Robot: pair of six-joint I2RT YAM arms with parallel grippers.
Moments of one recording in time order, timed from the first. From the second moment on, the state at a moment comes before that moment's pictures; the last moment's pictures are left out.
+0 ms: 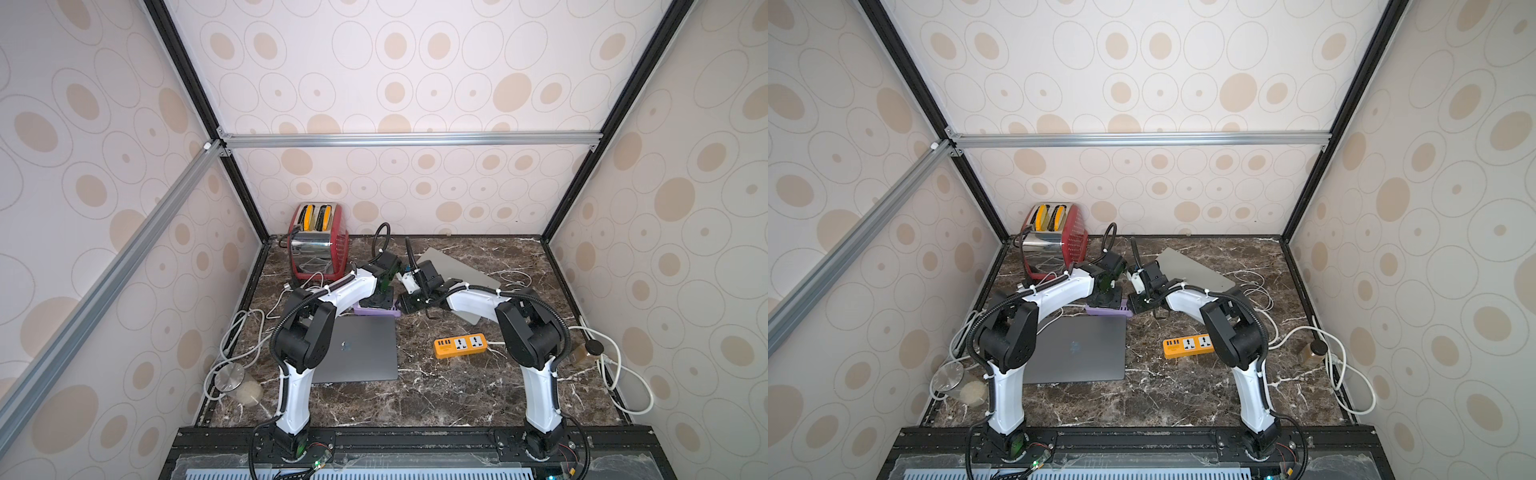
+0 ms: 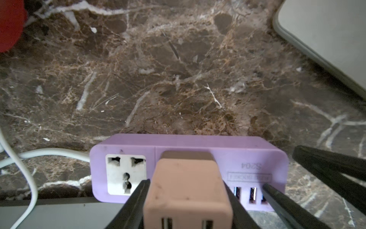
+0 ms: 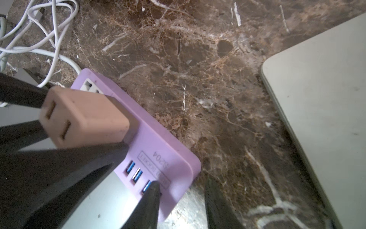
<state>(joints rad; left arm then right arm) -0.54 2.03 1.54 -0.80 -0.20 -0.45 0.71 2.08 1.42 -0.24 -0.24 0.17</state>
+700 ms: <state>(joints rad) -0.54 2.03 1.56 -0.77 -0.22 -0.46 0.71 2.08 1.42 -0.24 -0.24 0.17</state>
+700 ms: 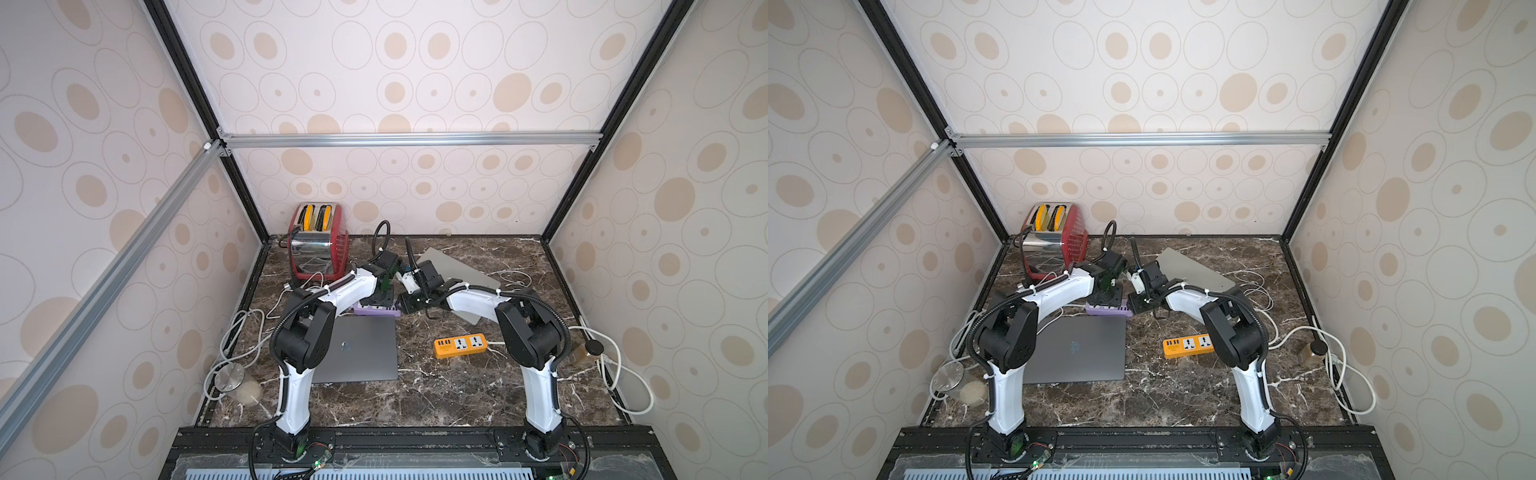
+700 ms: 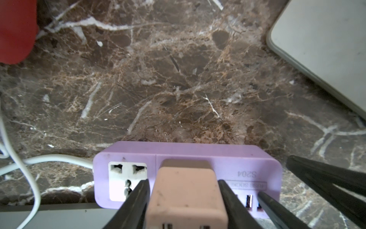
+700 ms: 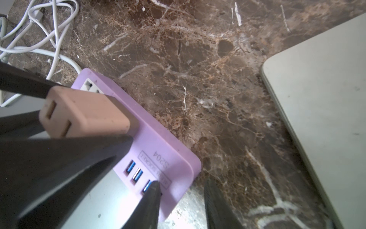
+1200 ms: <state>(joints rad) -0.54 2.01 1.54 -0.76 -0.21 -0.46 0.71 2.09 1.43 -0.25 -0.24 0.17</state>
